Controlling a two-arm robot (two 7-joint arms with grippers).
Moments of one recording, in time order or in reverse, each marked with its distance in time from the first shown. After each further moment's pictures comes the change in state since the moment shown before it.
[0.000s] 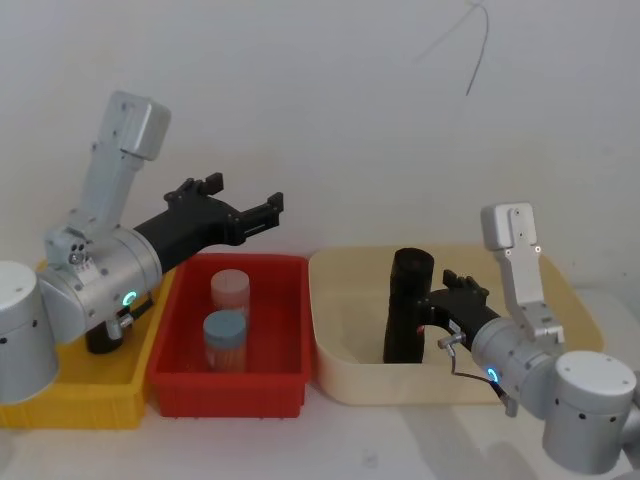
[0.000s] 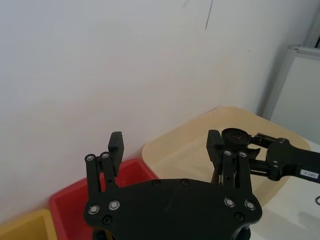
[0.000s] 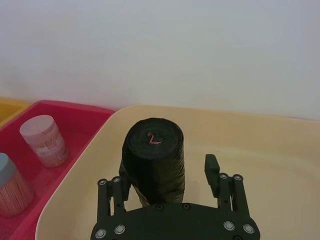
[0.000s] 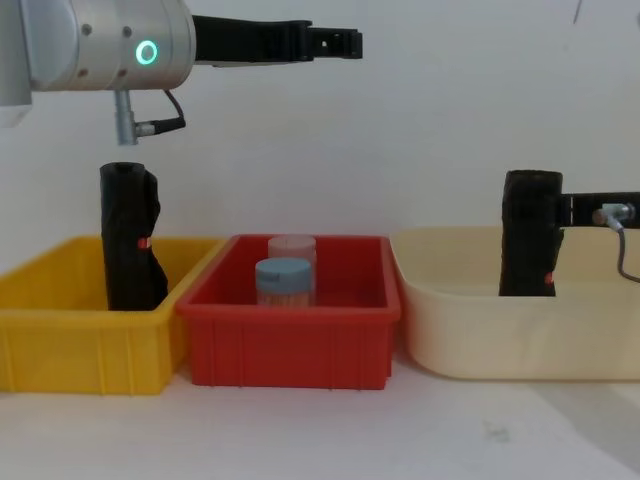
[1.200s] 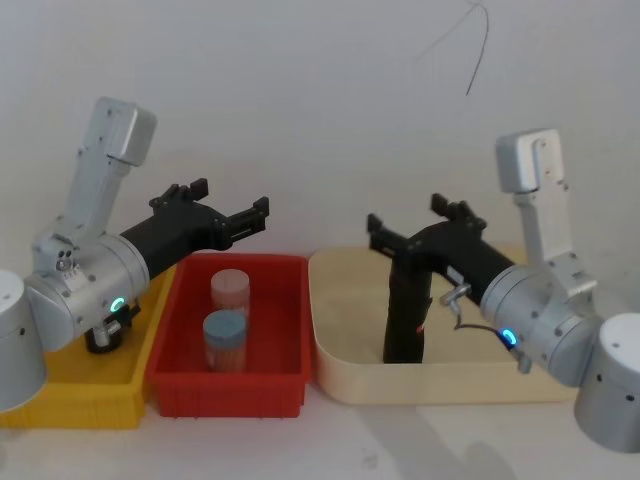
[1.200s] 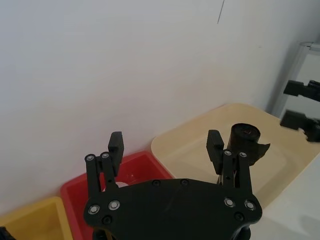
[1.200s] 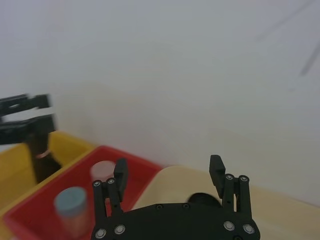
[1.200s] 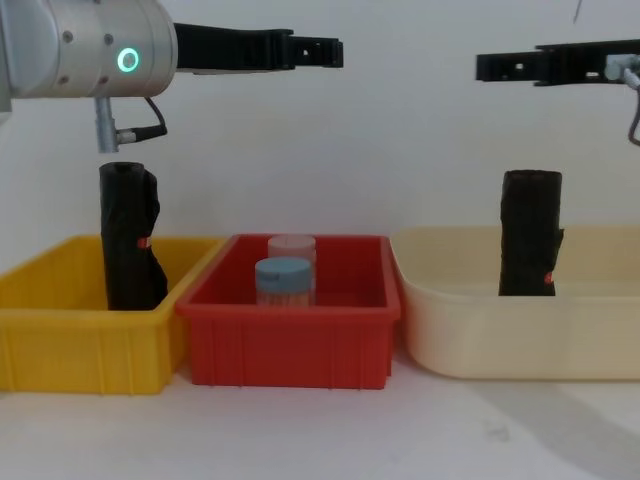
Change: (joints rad) left arm 0.024 0.019 -0.012 -0.025 -0.004 0.012 0.030; right arm -0.043 0.059 -0.019 -0.300 -0.001 0.023 0.101
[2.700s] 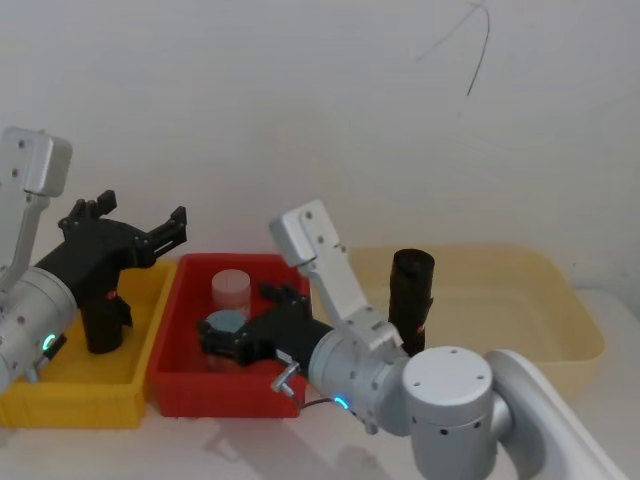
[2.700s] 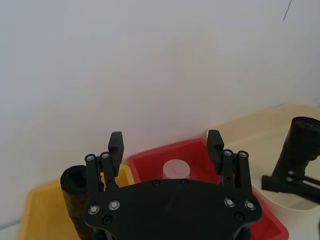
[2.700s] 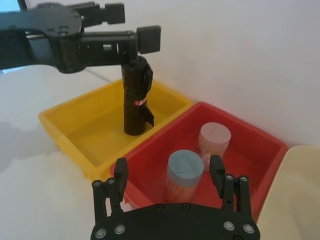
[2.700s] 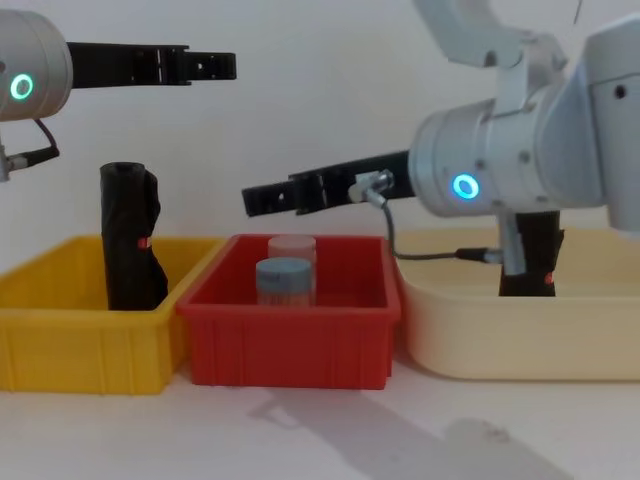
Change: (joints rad) left arm 0.174 0.063 -0.099 -0.166 0.060 -0.032 0.164; right arm 0.065 -0.132 -0.288 0.134 -0.099 0.116 0.016
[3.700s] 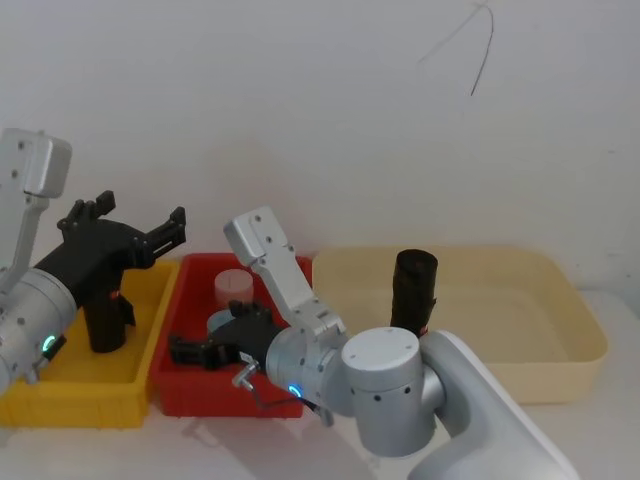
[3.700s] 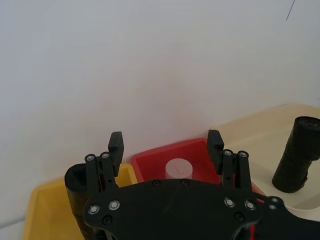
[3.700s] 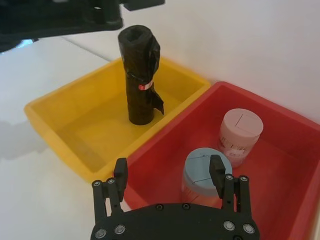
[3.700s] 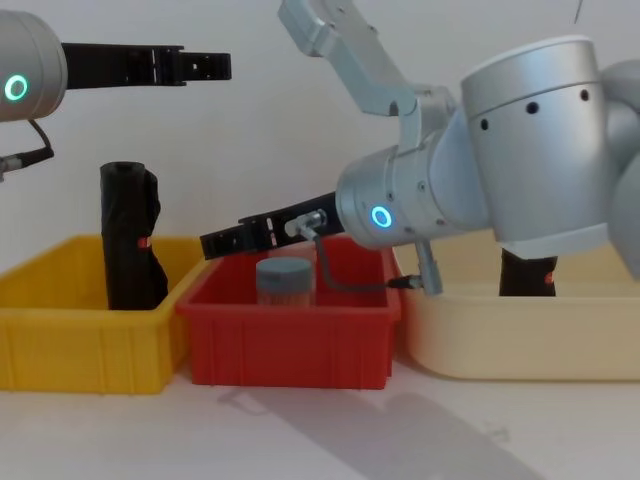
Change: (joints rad) left arm 0.008 0.003 -0.005 -0.007 0.002 -0.002 0.006; right arm 0.123 -0.122 -0.011 0.265 -0.014 0.026 0.006
